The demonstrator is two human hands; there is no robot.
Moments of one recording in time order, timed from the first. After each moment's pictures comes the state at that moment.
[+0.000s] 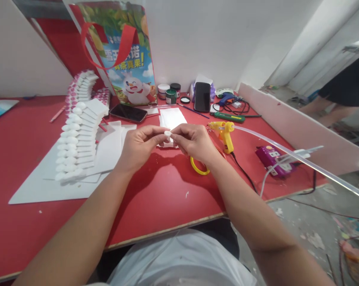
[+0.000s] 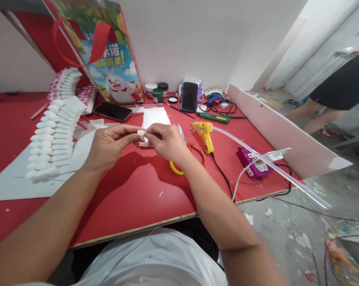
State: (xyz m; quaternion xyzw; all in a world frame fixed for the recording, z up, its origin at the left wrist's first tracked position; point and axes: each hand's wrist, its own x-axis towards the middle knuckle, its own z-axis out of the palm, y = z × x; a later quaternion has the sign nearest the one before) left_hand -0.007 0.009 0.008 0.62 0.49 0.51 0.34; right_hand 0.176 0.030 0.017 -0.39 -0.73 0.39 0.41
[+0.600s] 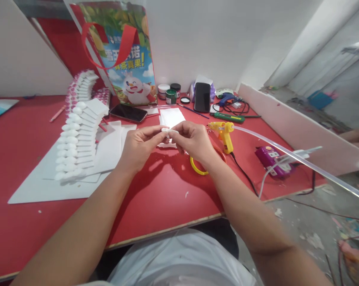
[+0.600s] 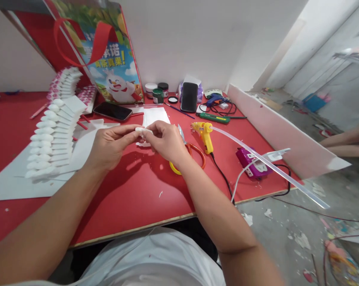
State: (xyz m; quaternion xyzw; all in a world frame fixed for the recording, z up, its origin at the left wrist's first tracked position) left_hand -0.005 0.009 0.005 0.59 0.47 0.53 0.38; right_hand 0.169 0.029 0.014 -0.43 -0.68 0.41 0.43
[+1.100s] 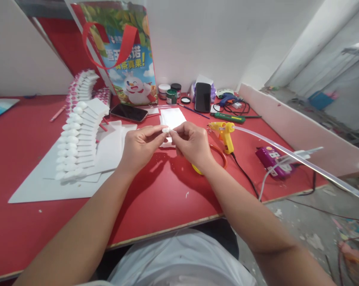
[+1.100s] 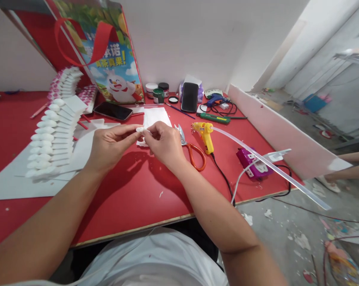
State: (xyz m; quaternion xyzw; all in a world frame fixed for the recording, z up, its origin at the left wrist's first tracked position) left_hand -0.003 0.005 0.011 0.62 0.48 0.53 0.31; right_hand 0.160 0.021 0.008 -0.45 -0.67 0.36 0.46
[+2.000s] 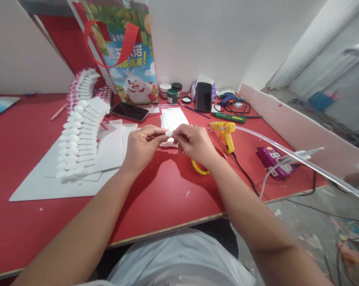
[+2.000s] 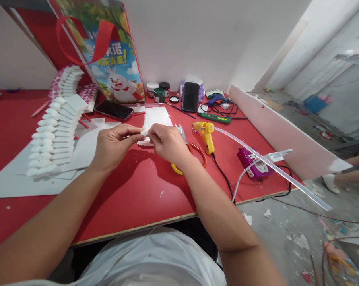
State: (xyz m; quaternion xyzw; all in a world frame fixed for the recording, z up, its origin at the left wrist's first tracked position) left_hand -0.003 0.012 0.000 0.62 0.50 0.53 0.29; right_hand 0.179 0.029 0.010 -0.40 -0.79 0.27 0.38
